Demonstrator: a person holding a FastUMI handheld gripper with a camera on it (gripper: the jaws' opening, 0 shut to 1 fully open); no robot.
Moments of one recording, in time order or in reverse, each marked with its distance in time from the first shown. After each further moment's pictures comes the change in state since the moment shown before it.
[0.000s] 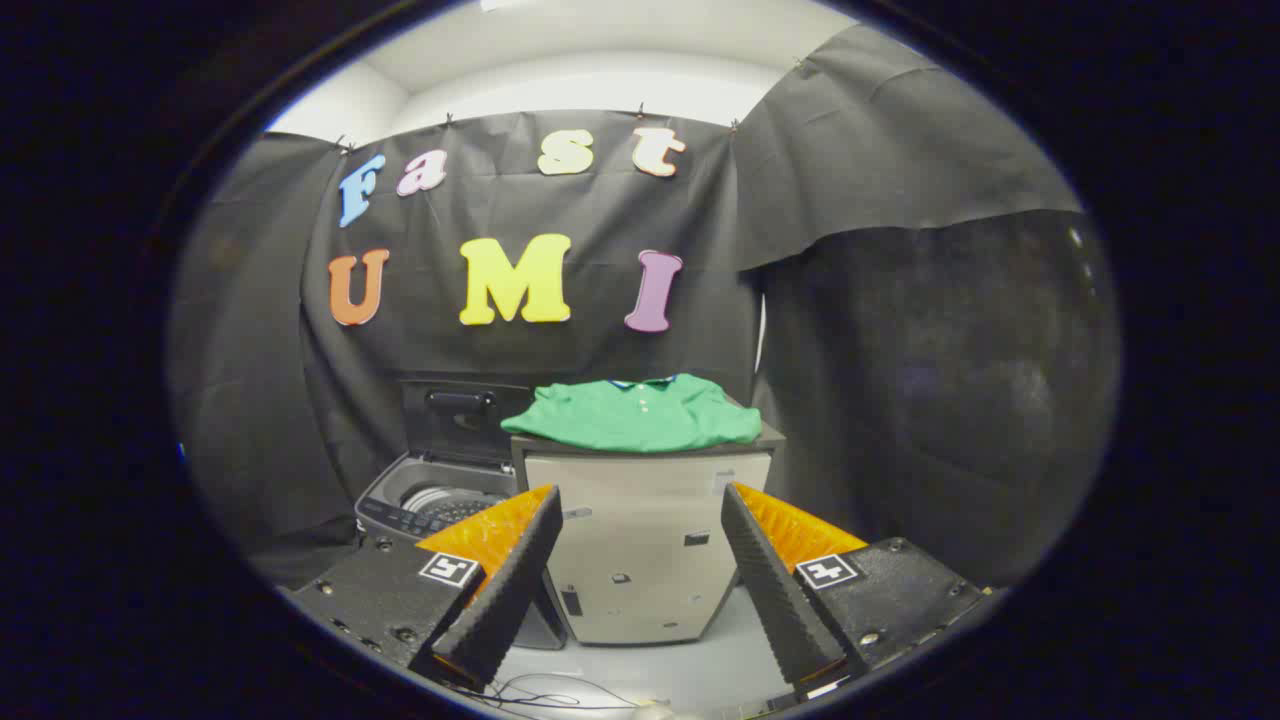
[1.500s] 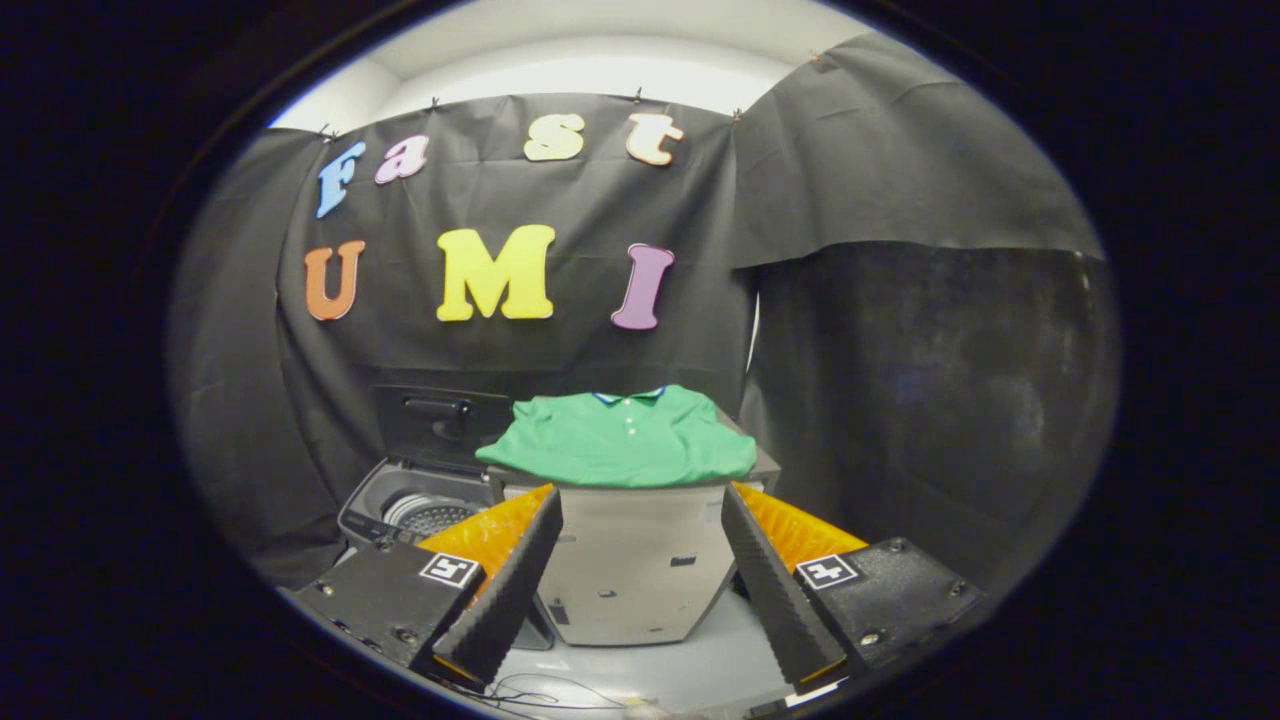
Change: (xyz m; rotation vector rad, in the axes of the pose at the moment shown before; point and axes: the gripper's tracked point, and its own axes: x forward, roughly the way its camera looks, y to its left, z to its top) arm 0.057 -0.010 0.065 -0.014 0.071 -0.066
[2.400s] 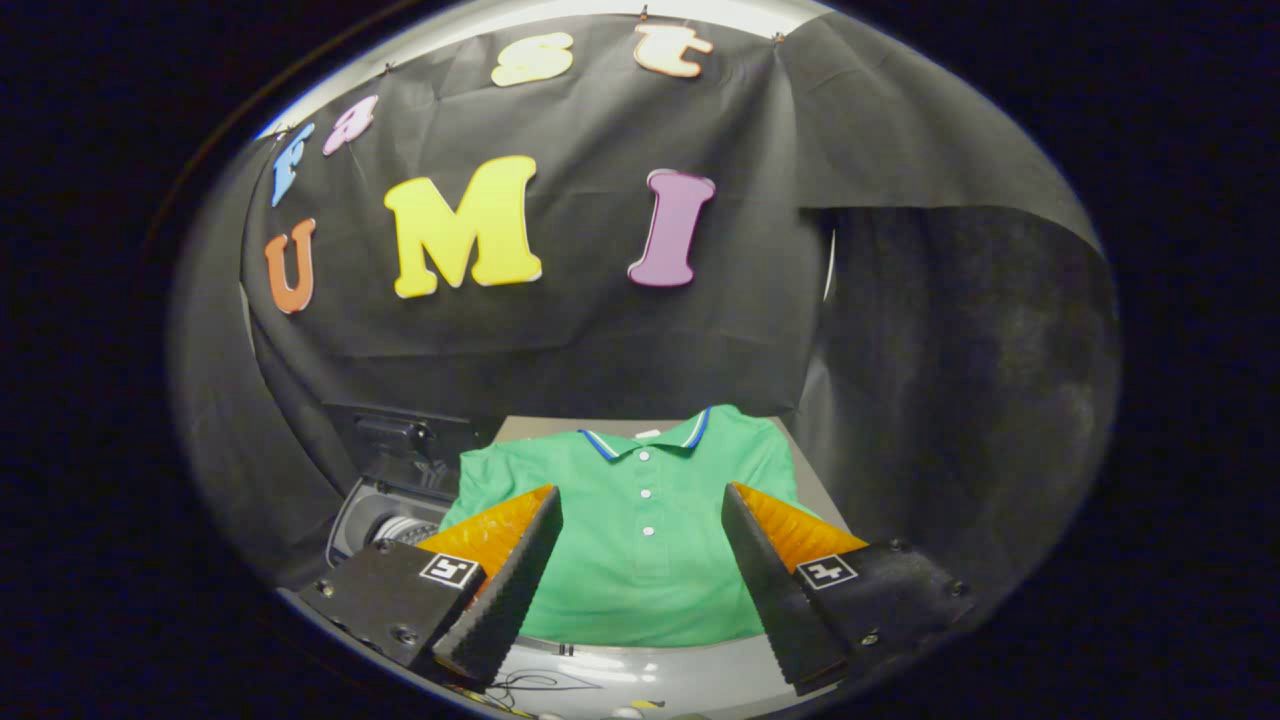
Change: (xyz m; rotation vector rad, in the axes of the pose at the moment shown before) arm 0.267 0.023 0.058 -0.001 0.274 0.096
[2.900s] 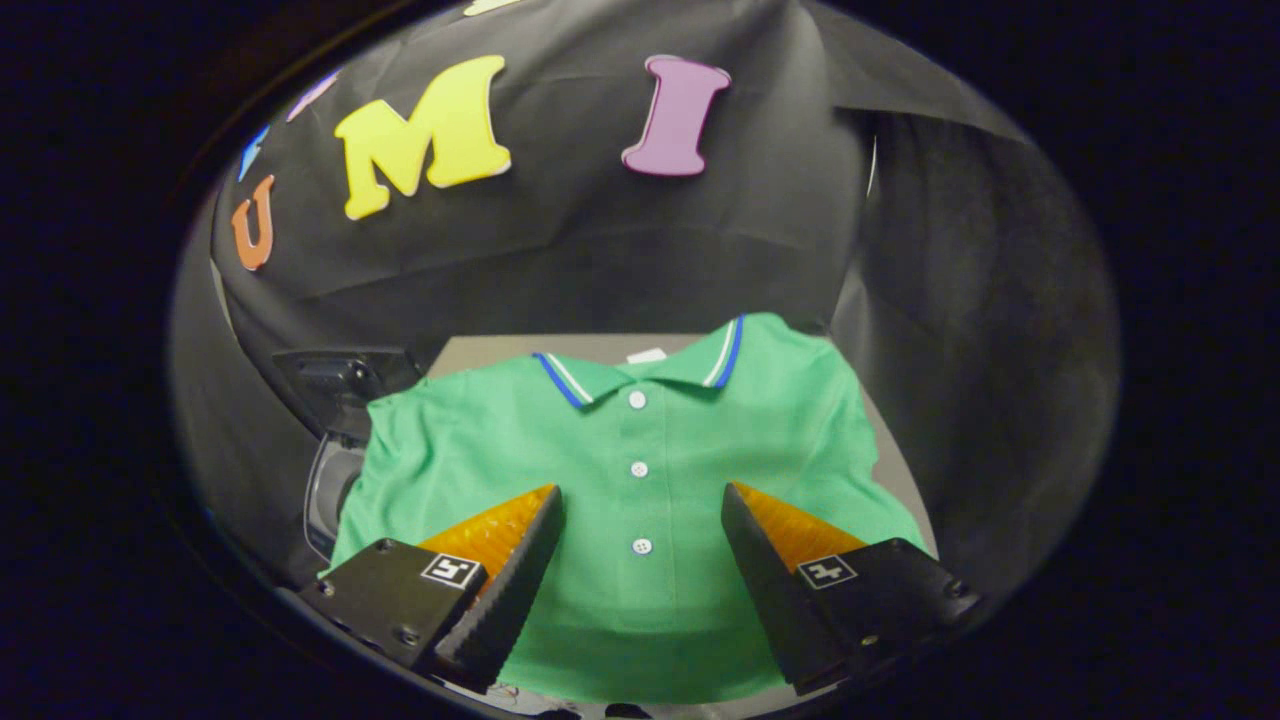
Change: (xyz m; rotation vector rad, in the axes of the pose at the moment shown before) arm 0.102 -0.003 -0.064 0.021 0.322 -0.007
